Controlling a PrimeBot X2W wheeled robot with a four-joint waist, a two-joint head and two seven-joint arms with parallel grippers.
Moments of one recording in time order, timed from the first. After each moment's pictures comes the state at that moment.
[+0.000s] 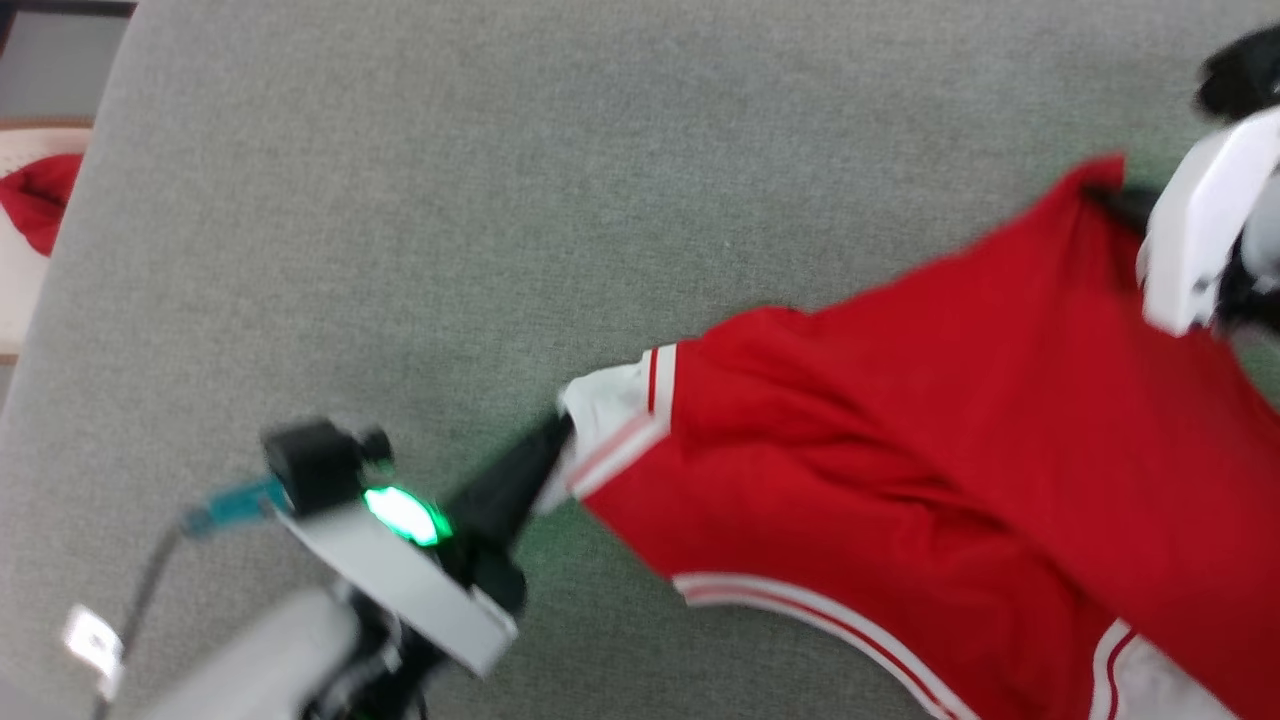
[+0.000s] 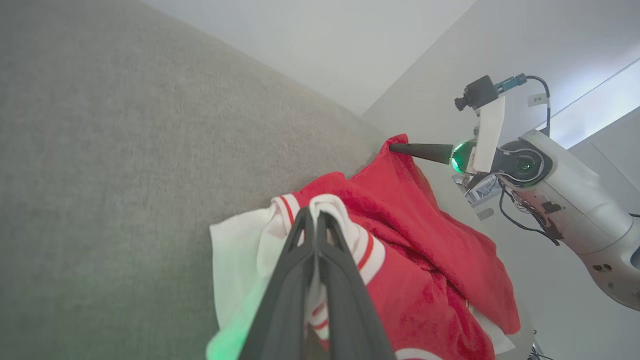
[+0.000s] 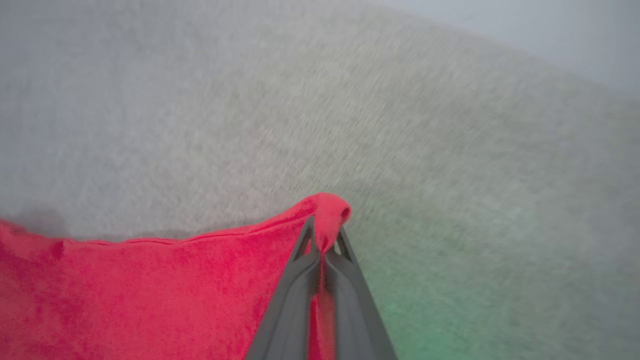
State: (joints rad) left arm -0.44 0.59 -0.76 -0.02 -1.21 -0.13 -0.24; right arm -0.97 -0.59 0.60 0.49 0.83 0.13 0.57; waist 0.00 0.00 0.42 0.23
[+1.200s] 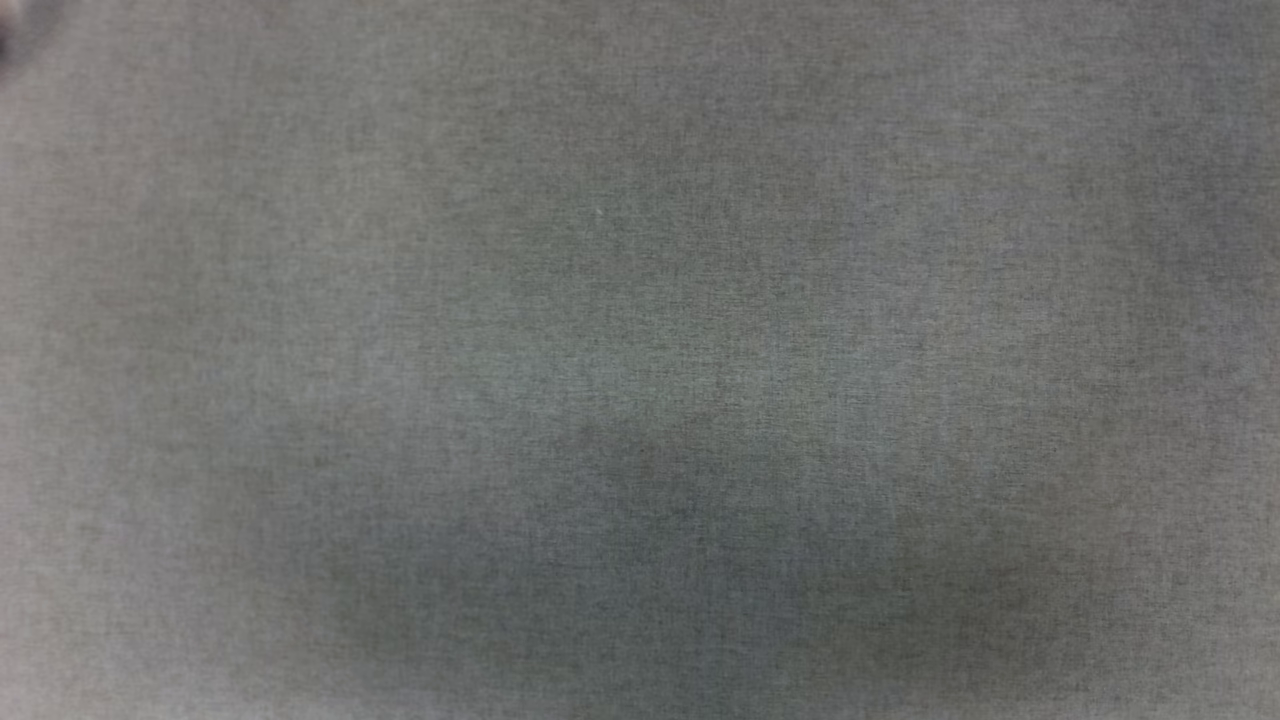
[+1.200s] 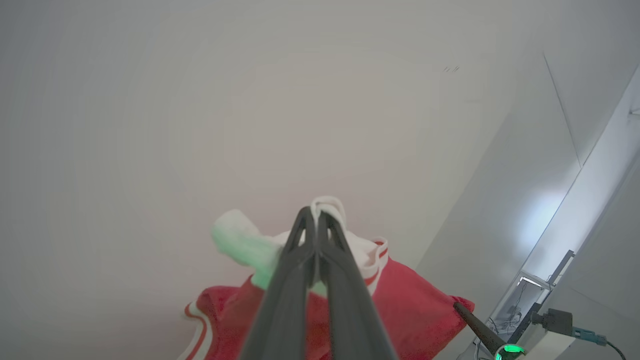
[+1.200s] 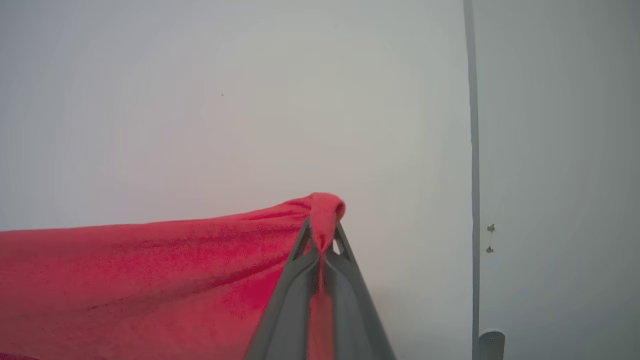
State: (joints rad) left arm -1.60 0.53 -0.59 0.51 -1.44 -0.13 -0.16; right arm -1.73 -0.32 0.12 1.10 0.53 0.13 -0.09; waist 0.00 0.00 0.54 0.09
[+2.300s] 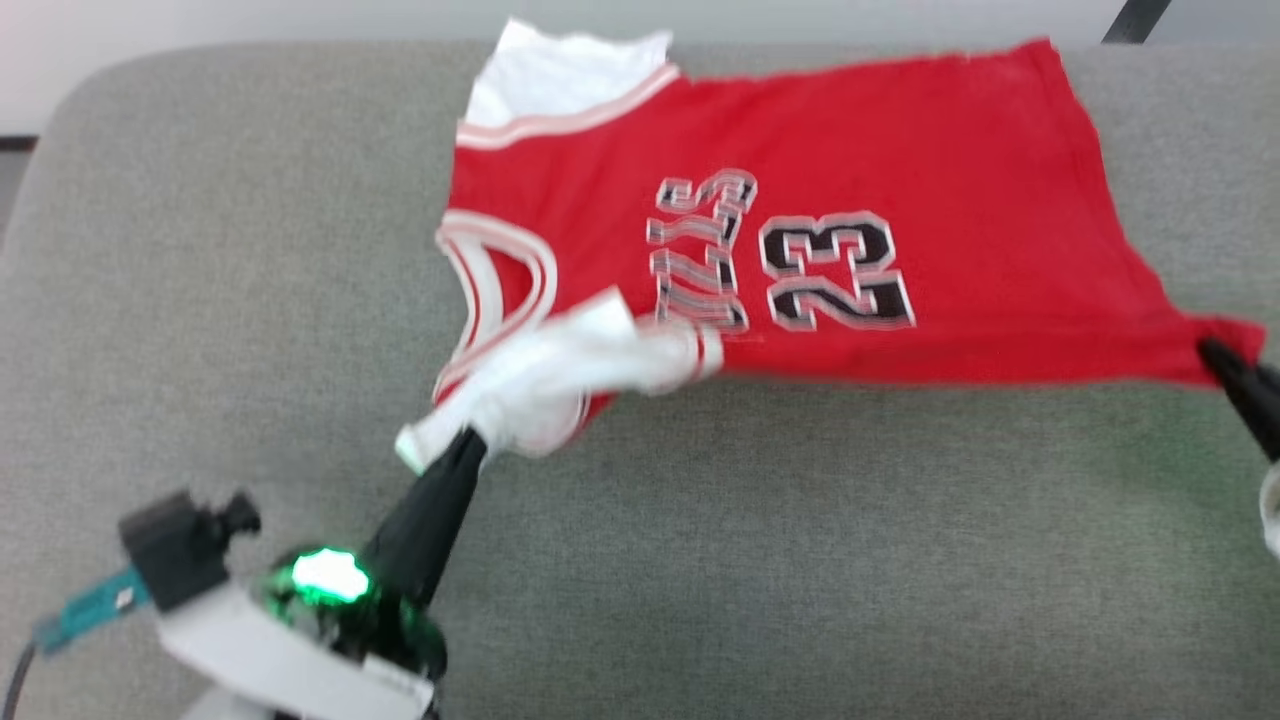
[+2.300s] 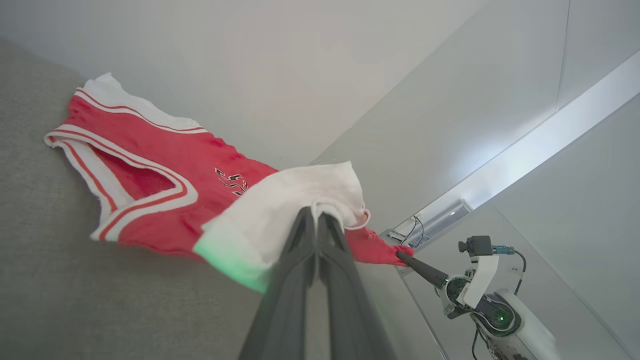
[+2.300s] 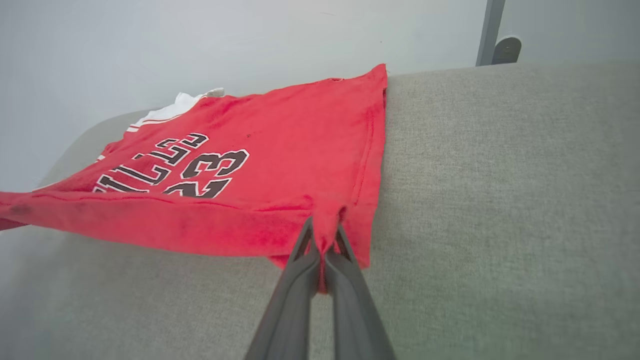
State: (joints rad) left arm -0.22 0.62 -0.52 -0.26 -1.30 -0.13 -0.26; right arm -0.29 -0.60 0.06 0.01 0.88 0.13 0.37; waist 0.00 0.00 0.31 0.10
